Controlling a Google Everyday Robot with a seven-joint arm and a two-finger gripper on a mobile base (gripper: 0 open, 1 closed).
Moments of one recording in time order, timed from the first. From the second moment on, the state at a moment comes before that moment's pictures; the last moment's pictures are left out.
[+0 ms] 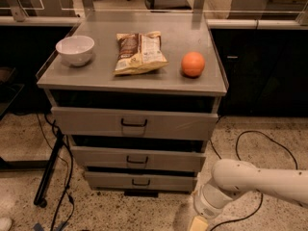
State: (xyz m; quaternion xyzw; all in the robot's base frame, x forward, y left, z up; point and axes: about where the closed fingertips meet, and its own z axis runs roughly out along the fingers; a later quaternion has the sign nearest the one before) arm 0.365 -0.132 0.457 -0.55 0.80 0.21 0.06
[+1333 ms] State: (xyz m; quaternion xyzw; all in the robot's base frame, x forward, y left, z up) arm 0.440 -0.098 0.386 -0.55 0.79 0.24 0.12
